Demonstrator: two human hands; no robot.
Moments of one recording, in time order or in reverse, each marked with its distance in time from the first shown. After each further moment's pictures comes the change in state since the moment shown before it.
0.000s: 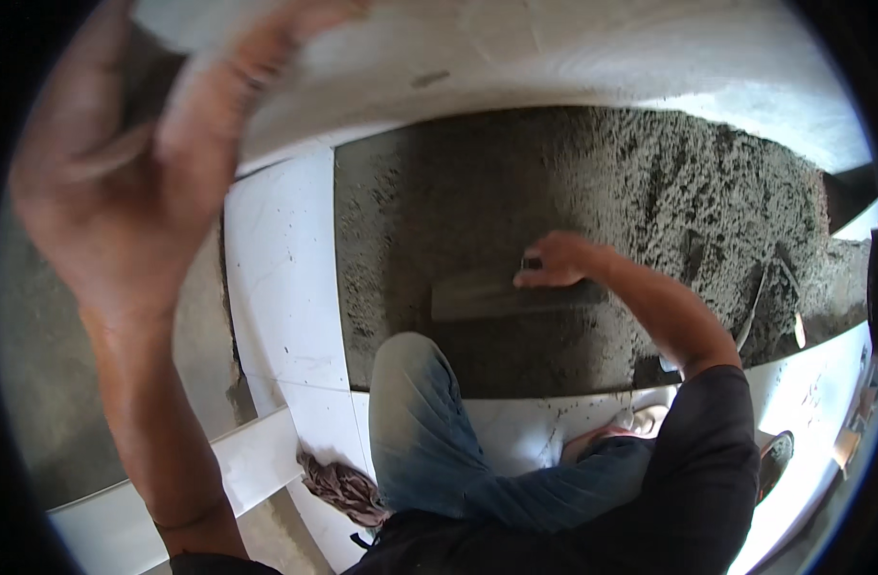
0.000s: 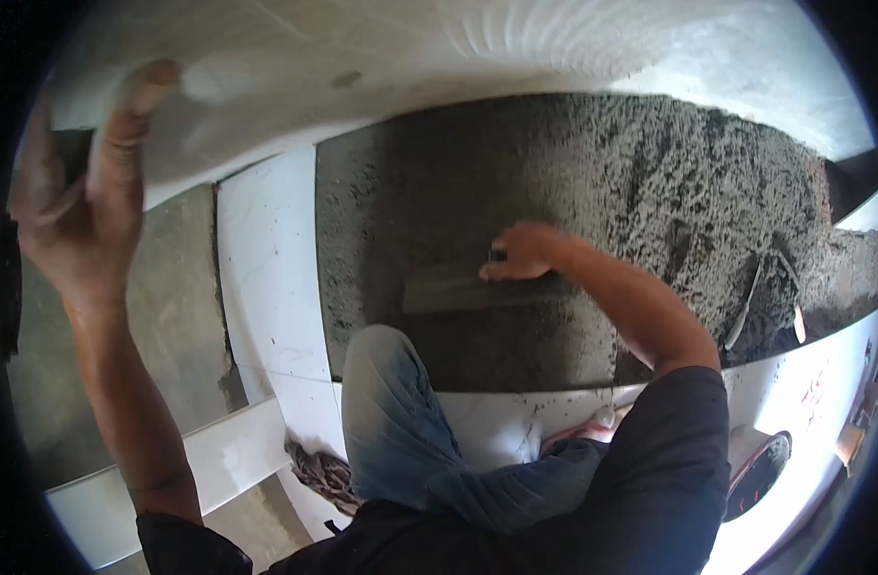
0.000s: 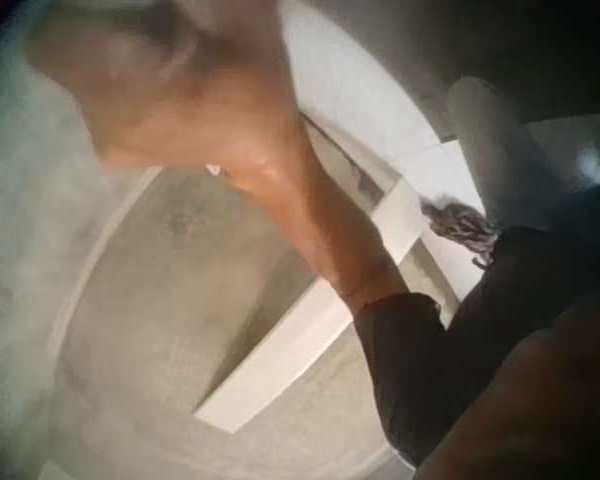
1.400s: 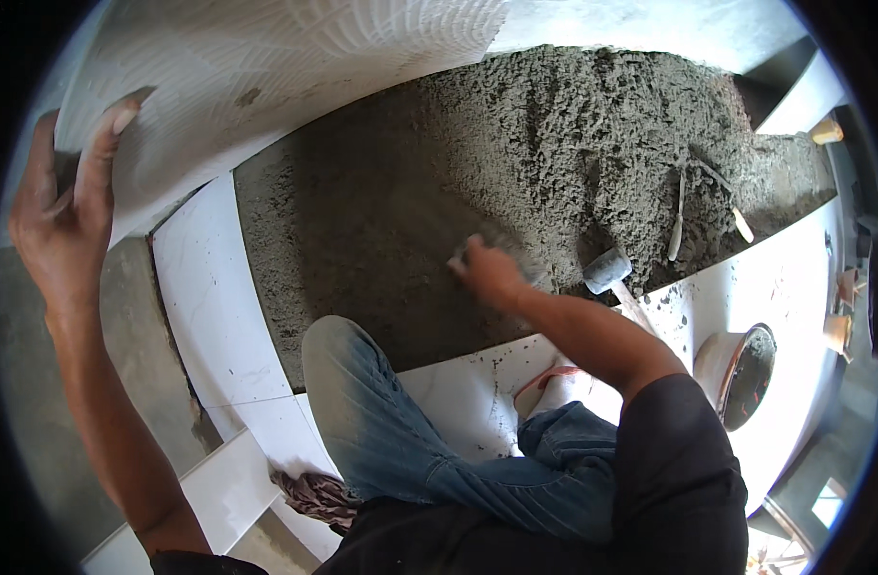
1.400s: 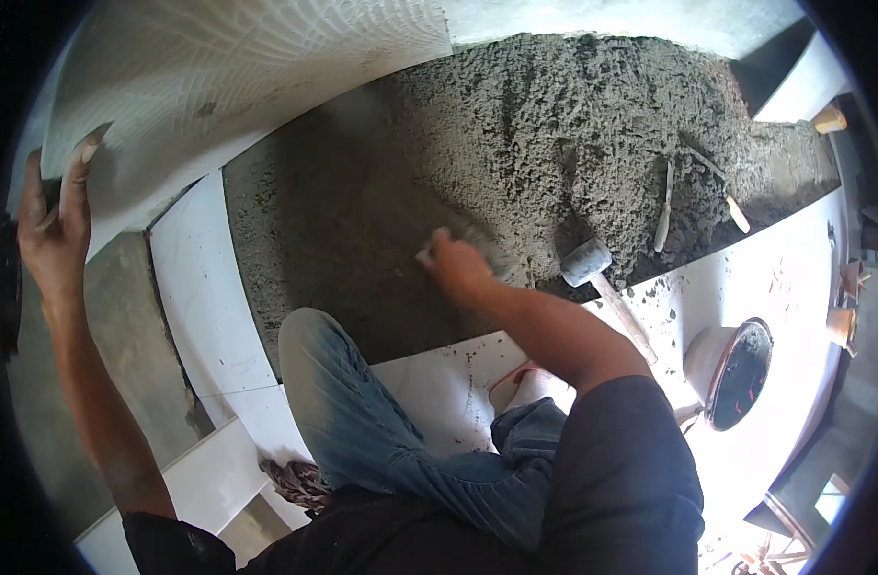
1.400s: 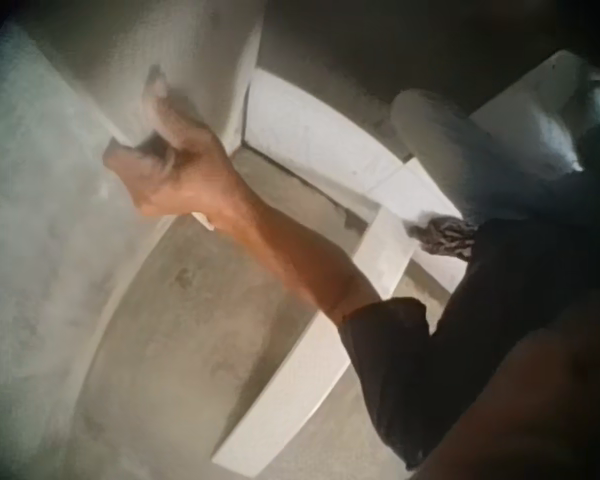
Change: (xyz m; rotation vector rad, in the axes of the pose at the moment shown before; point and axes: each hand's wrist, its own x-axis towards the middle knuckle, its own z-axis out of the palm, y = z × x) left_hand -0.017 0.034 0.002 0.154 0.106 -0.230; right_hand -0.069 -0.030 0.148 0.607 0.571 0.417
